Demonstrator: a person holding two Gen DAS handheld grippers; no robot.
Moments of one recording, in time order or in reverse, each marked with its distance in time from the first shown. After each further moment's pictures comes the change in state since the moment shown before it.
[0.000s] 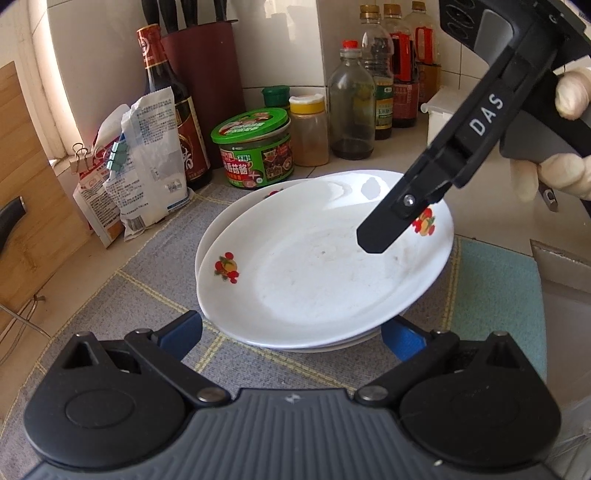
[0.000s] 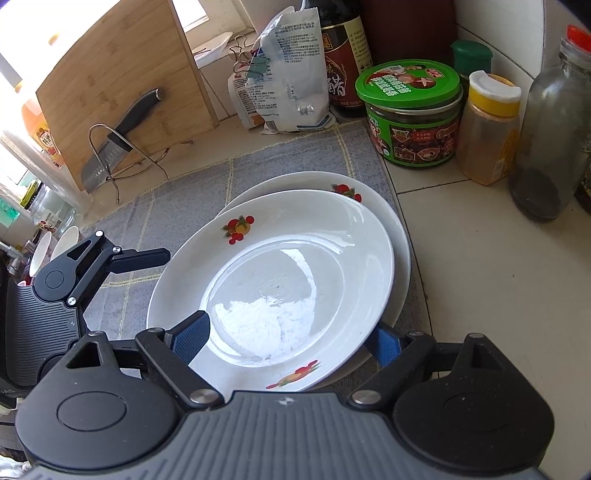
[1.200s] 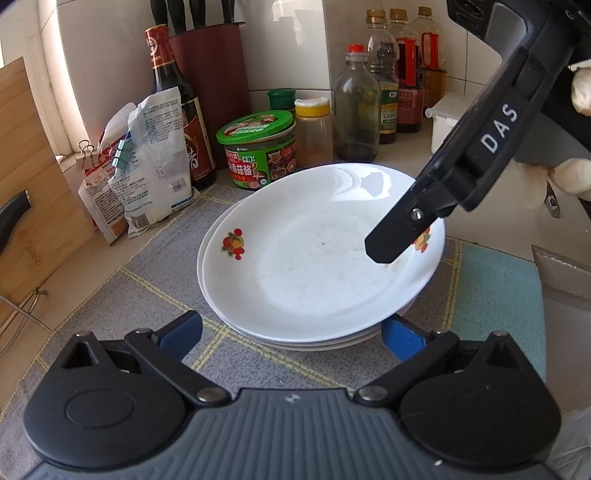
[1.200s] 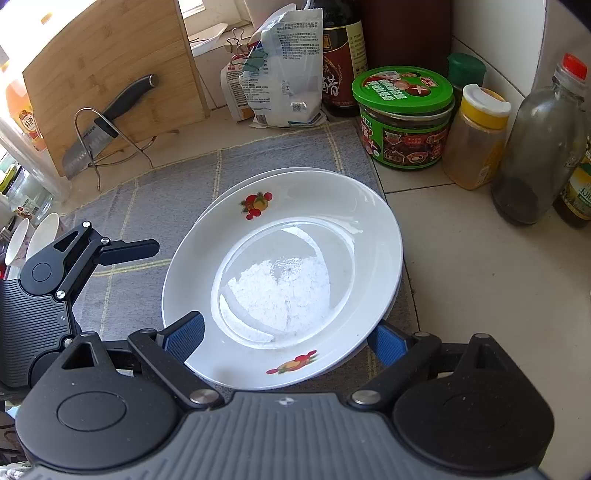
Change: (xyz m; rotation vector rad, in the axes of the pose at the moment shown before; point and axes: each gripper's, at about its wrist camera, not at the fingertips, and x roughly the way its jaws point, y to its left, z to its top) left arm -0.003 -0.002 -0.002 -0.021 -0.014 0.015; right arm -0.002 0.018 -0.001 -0.037 0.024 -0.114
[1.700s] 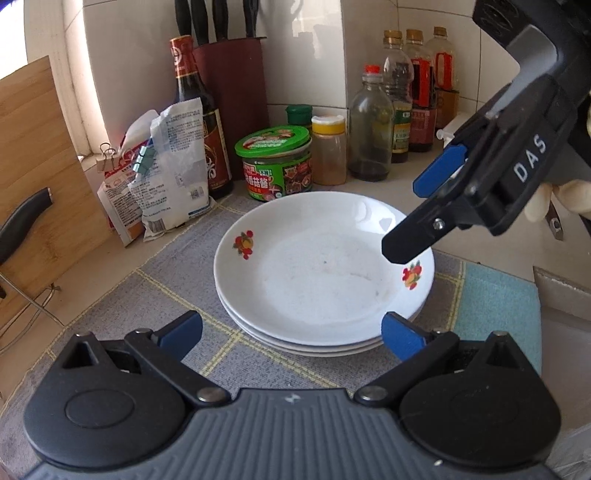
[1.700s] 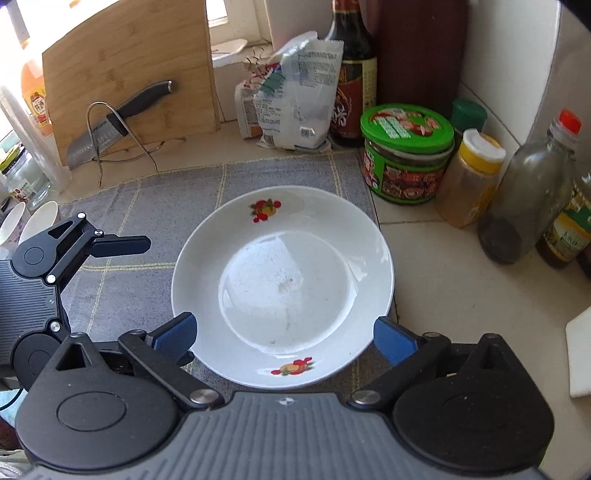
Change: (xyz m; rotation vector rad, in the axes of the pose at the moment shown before) left arm -0.016 0.007 -0.001 -0.061 -0.052 0.027; right arm -0.019 0.018 -0.004 -0.137 -0.101 -0.072
